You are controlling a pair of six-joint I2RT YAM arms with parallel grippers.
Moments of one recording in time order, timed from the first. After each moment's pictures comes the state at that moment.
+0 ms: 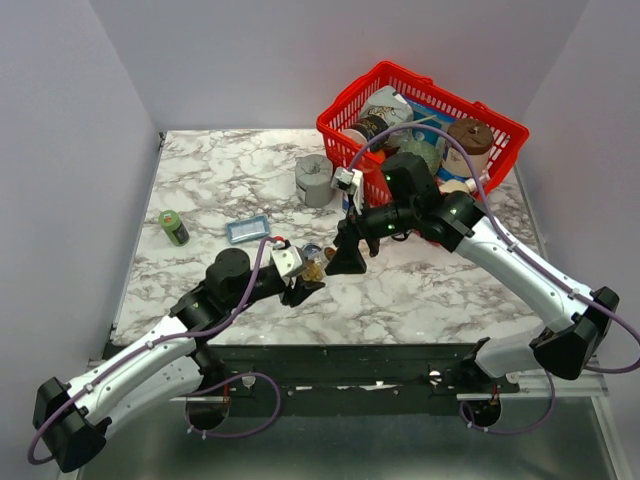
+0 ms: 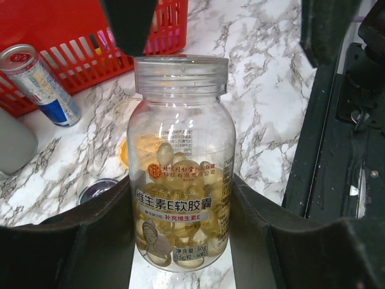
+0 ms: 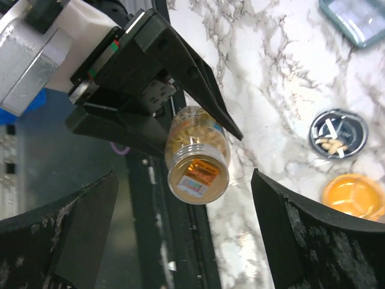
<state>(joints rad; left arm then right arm) -0.78 0.71 0.51 0.03 0.38 0.12 0.77 1.40 1.45 -0.71 -0.72 -0.06</state>
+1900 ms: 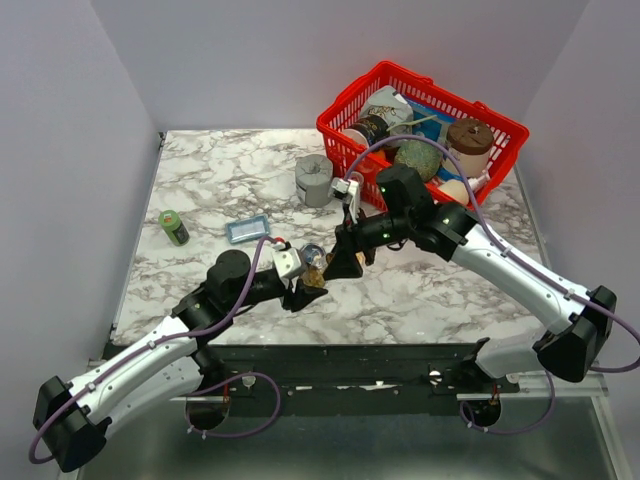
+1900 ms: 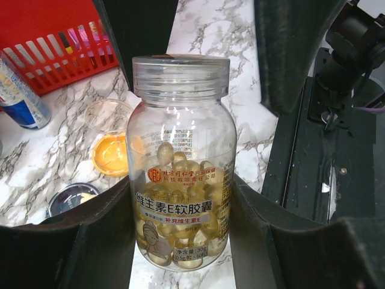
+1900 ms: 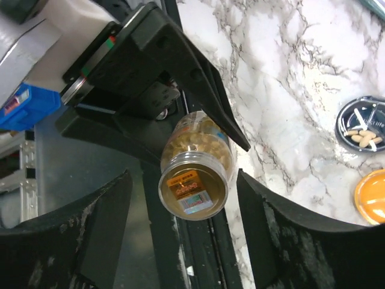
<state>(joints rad) -0.78 0.71 0.49 0.06 0.45 0.06 0.80 1.36 1.34 -0.61 -0.72 0.06</state>
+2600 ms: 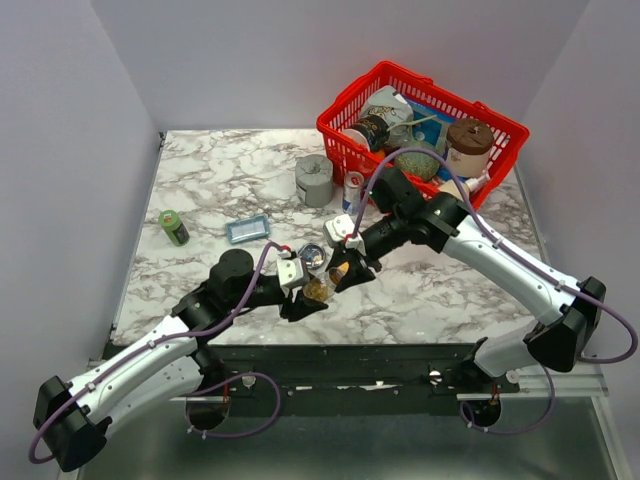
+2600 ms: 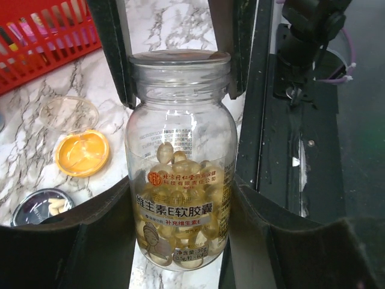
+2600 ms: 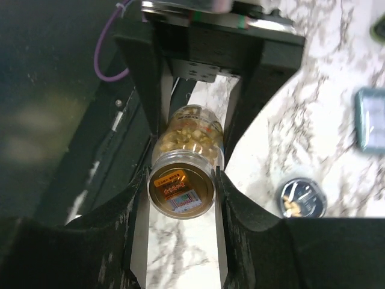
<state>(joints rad) -0.78 0.72 0.50 -0.01 0.58 0.10 0.81 1.44 1.44 -0.88 -0.93 -0.80</state>
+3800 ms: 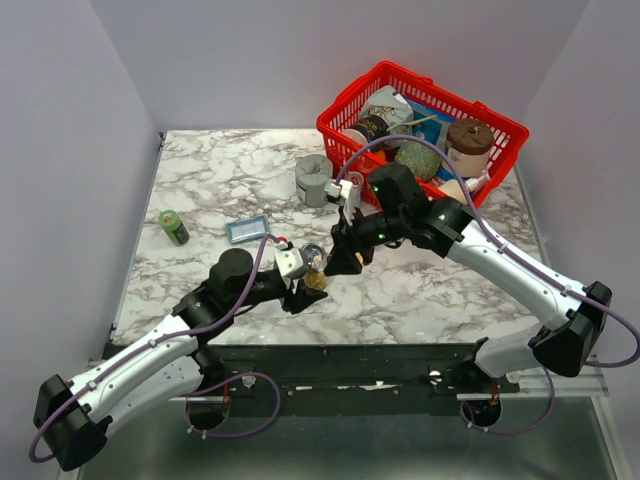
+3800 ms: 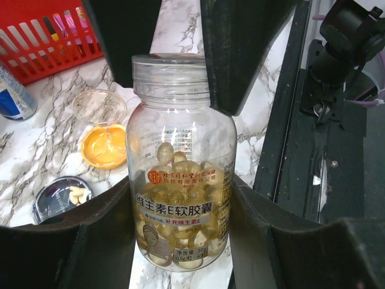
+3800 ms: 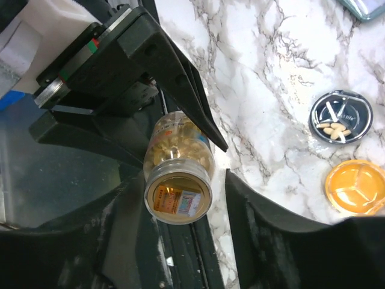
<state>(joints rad) -0.78 0.73 0.50 0.02 0.47 0.04 0.82 1.40 1.41 -0.70 -0.62 -0.04</state>
